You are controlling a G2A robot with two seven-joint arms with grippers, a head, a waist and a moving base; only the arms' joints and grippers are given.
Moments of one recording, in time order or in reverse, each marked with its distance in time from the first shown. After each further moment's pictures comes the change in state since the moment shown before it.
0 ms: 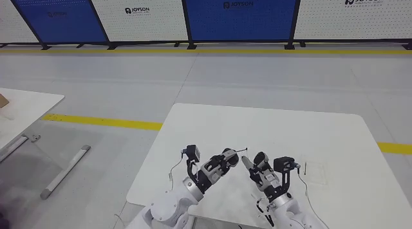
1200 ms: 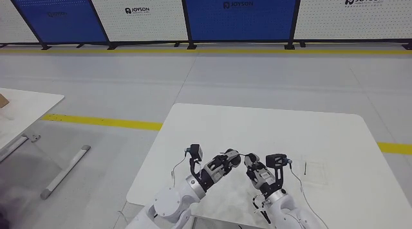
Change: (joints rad) left arm -0.029 -0.009 0.010 0.049 0.035 0.000 -0.047; right arm 0.055 -0.013 -0.041 0.040 -0.013 0.072 0.077
